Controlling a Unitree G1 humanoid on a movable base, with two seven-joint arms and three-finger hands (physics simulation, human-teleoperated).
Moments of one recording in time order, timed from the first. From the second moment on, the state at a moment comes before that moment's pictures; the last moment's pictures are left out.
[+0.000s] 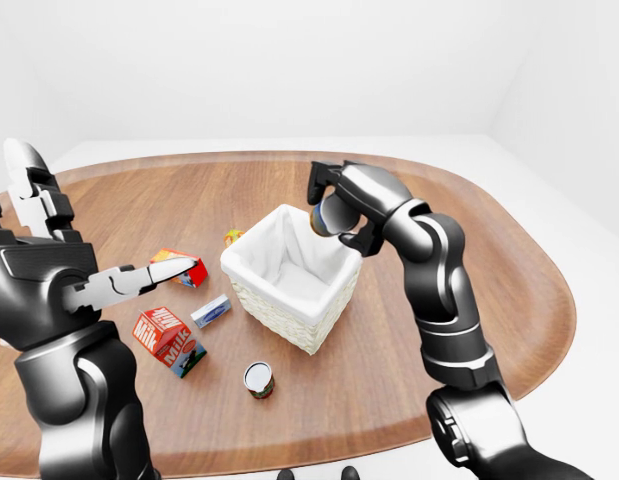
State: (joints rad) left arm -0.13 0.15 0.35 -0.72 -0.25 0.09 0.16; right arm -0.72 -0.06 0.06 -0.10 -1.02 0.09 0.70
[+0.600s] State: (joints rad) left arm -0.13 0.15 0.35 -0.71 -0.25 0.09 0.16; right arm -0.83 -0.02 0.10 0.30 -0.92 0.09 0.70
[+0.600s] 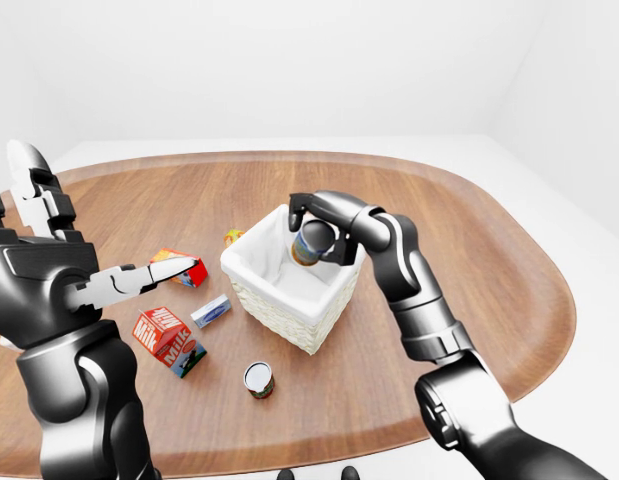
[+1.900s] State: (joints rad) left arm -0.13 0.15 0.35 -0.71 -0.25 0.09 0.16; right arm -0.90 -0.01 0.09 0.48 -0.94 0.09 0.70
